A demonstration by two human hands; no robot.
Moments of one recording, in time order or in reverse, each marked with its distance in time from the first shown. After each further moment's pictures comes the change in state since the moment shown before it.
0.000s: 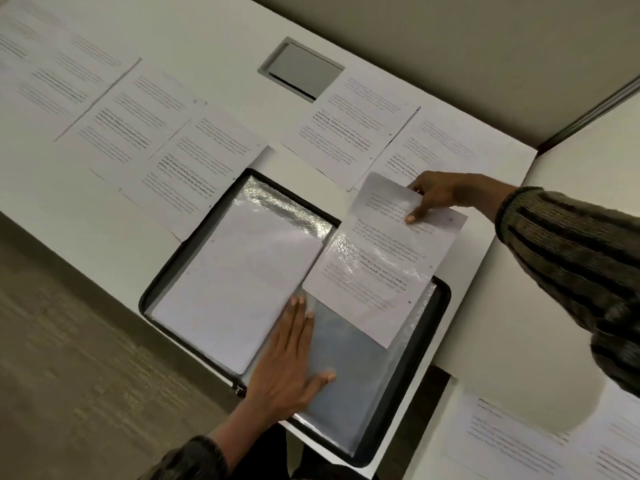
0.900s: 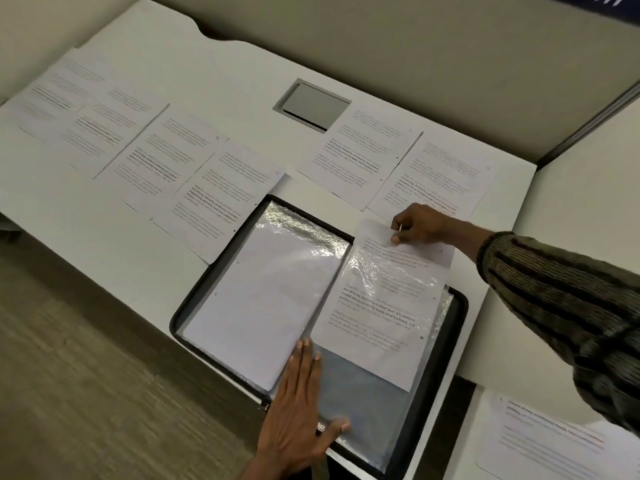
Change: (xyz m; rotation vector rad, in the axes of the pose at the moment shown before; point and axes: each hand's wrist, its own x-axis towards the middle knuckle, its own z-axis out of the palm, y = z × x) left_hand -0.059 -0.007 0.000 -0.171 -0.039 -0.059; right_hand 0.009 -0.029 0.061 -0.075 0.230 -0.142
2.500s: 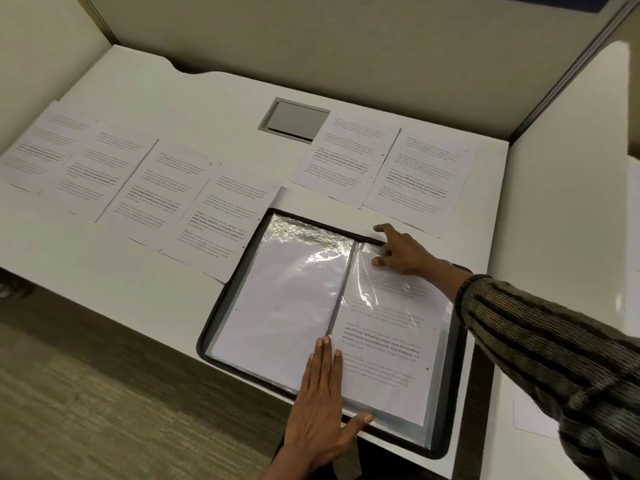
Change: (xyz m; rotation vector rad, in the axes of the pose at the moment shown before) left_hand -0.004 -0.032 -0.027 0.116 -0.218 0.092; right_hand -0.040 -0.066 0.101 0.268 0.271 0.210
